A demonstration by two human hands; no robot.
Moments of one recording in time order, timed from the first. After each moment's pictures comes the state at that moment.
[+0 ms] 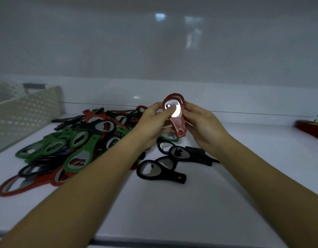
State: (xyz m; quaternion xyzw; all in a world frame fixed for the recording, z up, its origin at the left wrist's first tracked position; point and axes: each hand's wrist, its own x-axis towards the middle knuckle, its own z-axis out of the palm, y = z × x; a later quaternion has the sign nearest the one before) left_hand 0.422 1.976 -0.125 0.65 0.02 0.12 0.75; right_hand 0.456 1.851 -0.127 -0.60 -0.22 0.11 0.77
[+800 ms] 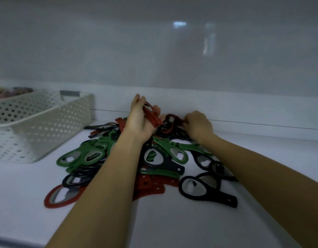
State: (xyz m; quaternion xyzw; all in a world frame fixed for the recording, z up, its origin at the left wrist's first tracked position) left_hand 0.424 2.085 -0.112 0.31 0.08 0.18 0.93; right_hand 0.538 1.959 -0.148 -0.94 -0.25 -0.18 0.14
